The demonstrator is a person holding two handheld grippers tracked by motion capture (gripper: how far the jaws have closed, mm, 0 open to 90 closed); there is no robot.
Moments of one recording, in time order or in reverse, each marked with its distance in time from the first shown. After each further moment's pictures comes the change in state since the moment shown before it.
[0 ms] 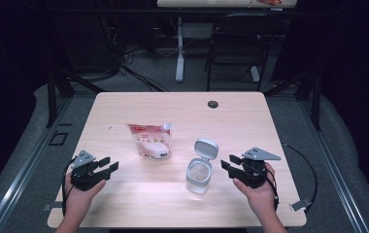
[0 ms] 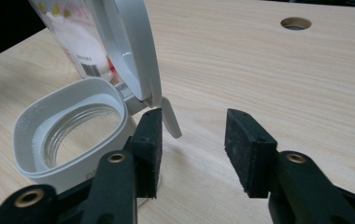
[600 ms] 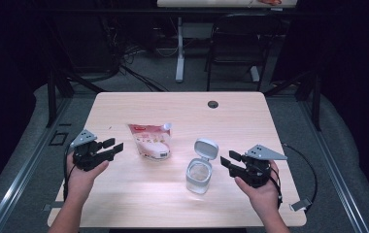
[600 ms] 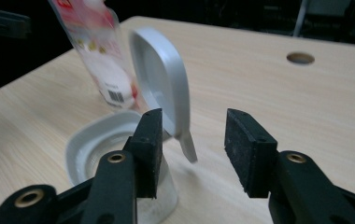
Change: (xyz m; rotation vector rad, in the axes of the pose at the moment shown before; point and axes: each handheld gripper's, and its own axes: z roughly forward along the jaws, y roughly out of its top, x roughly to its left) left arm -0.007 0.063 -0.002 -0.065 -0.052 0.042; right arm 0.015 0.021 -0.022 -0.085 0.042 -0.039
